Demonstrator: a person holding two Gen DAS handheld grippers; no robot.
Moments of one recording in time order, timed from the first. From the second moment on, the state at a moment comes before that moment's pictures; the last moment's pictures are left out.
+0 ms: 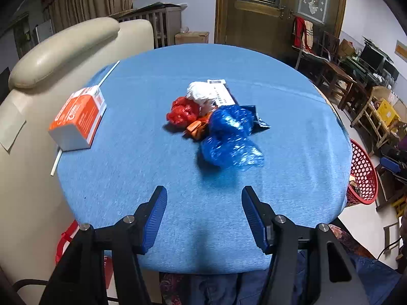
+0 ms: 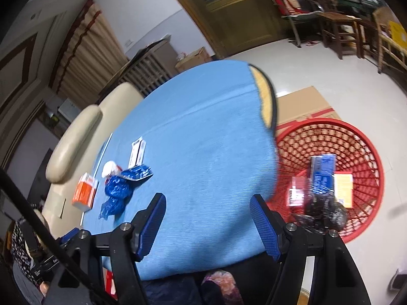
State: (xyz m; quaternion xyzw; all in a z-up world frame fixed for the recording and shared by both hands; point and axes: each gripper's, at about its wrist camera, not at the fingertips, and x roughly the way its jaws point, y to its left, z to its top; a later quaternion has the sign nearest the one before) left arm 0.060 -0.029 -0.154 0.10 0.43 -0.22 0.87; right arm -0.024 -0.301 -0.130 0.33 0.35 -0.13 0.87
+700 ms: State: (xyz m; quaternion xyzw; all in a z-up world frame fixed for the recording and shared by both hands) left arm 0.131 -0.085 -0.156 0.04 0.45 -0.27 0.85; right arm 0.009 -0.265 -0.142 0.30 0.39 -0.12 0.86
